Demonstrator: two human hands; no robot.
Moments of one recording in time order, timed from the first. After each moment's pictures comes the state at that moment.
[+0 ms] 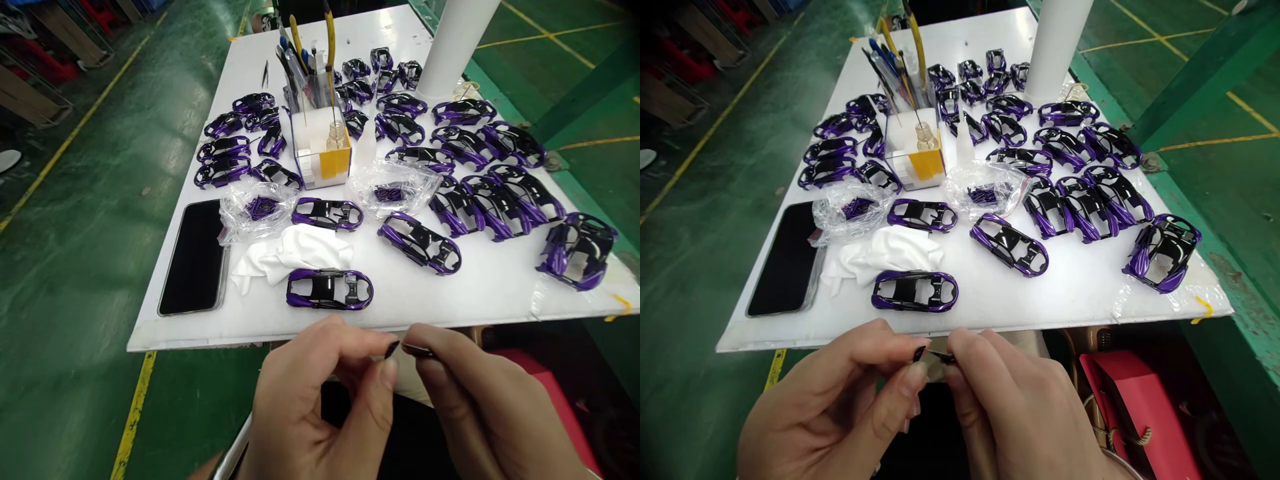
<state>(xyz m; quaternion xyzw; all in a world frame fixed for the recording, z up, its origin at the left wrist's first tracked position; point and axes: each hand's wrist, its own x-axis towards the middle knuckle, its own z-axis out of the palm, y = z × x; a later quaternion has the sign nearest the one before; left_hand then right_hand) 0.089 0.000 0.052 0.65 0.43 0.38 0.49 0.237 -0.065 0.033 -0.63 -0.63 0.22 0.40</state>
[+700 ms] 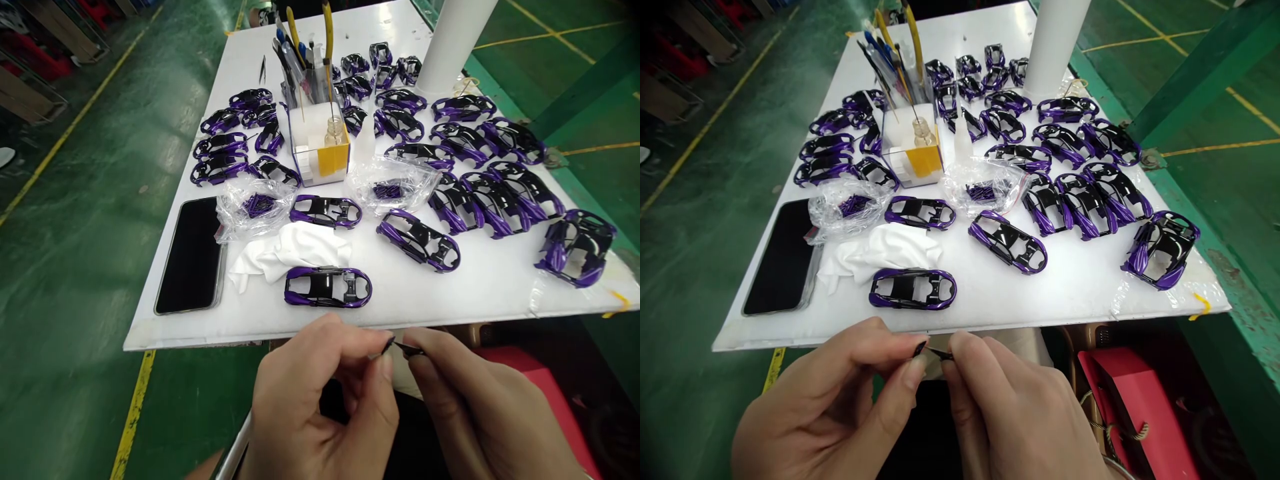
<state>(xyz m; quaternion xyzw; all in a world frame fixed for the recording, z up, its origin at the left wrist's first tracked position) 0.093 -0.005 0.050 0.68 0.45 0.39 0.43 0.232 -0.071 0.035 -0.67 -0.62 0.24 0.33</state>
